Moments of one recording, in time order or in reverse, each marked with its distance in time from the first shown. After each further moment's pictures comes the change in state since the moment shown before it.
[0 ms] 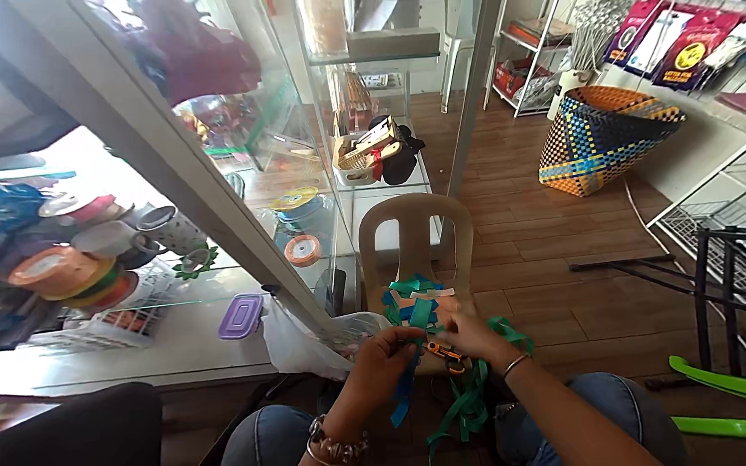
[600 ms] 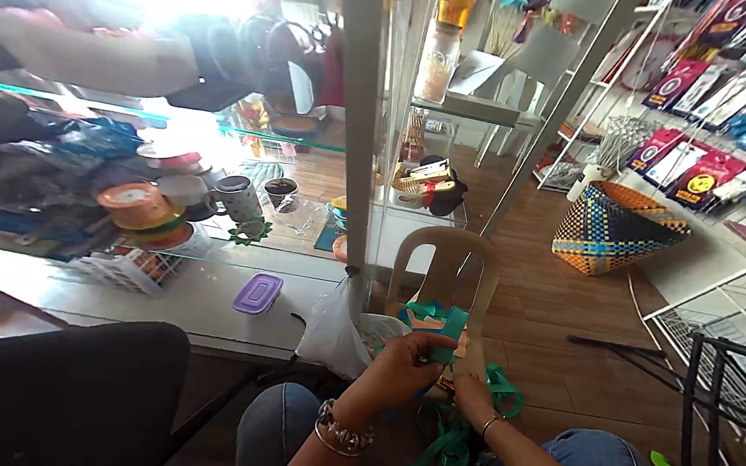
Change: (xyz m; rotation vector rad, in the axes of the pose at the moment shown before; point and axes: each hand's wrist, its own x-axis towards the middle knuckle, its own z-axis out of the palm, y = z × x) left_hand -0.022 0.020 -0.035 -0.062 -0.179 0.198; right_hand 0.016 0.018 0.080 -0.651 -0.028 0.246
